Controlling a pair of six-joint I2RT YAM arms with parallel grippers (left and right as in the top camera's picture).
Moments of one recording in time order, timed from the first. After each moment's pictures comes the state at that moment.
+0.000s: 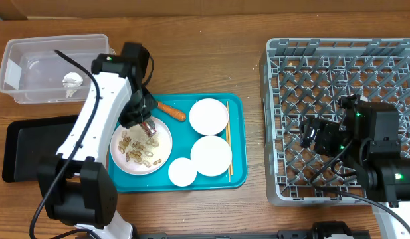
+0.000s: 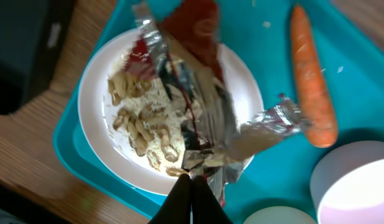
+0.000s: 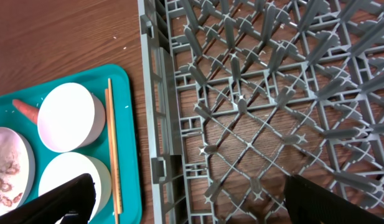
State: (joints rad) left arm -0.14 1.79 1.57 -1.35 -0.09 -0.81; right arm 0.03 0.95 1.07 -1.06 -0.12 0.28
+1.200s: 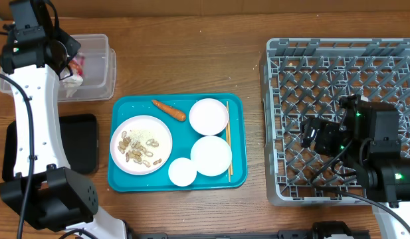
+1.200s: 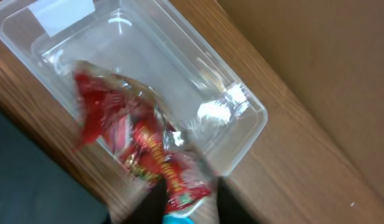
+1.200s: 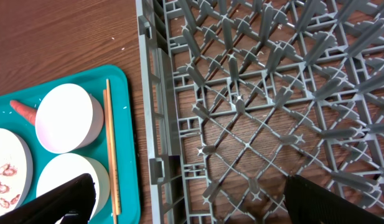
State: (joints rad) left arm 0.24 1.80 1.82 -0.90 -0.16 -0.64; right arm 0.03 0.95 1.07 -1.06 -0.11 0.28
